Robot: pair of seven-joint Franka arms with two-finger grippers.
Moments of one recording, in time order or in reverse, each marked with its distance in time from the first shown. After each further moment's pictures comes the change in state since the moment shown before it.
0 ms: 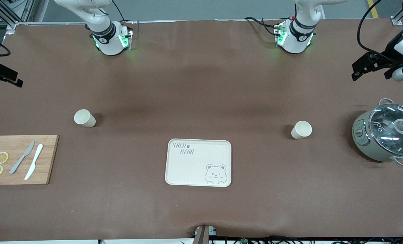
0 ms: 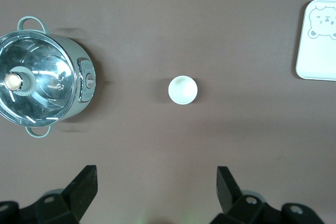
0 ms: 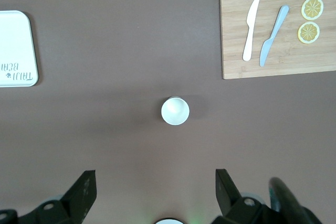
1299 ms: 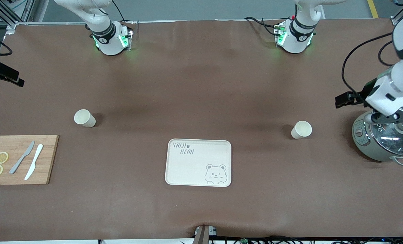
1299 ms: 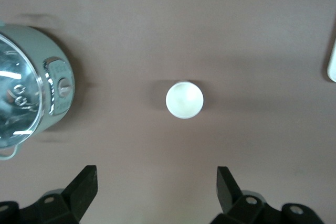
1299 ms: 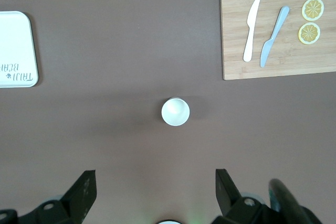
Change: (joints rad) left arm 0.009 0.194 0.005 -0.091 0.000 0.173 -0.001; right arm 0.000 -0.019 -0.002 -0.032 0.000 0.022 0.000
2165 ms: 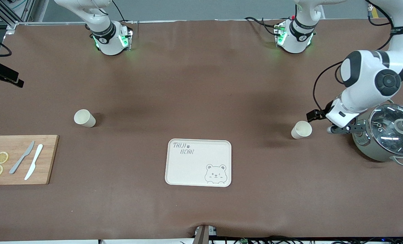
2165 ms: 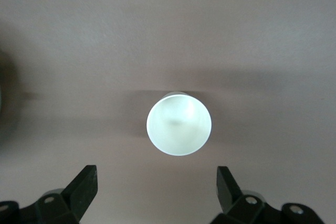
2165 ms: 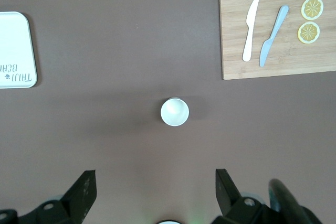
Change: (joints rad) left arm 0.007 0.006 -0.005 -0.487 -0.046 0.555 -0.003; right arm -0.001 0.005 -0.002 0.000 0.000 0.001 0.000
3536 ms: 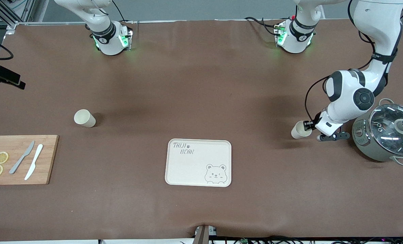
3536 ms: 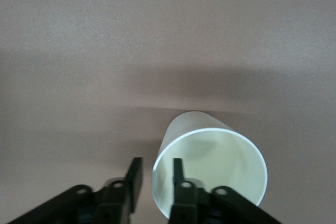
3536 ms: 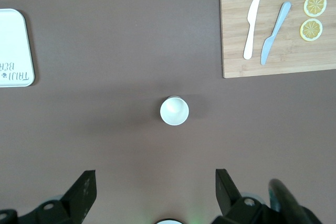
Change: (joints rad) left arm 0.032 0.185 -0.002 -0.052 0.000 0.248 -0.003; right arm 0.000 0.018 -0.001 -0.002 0.000 0.000 0.000
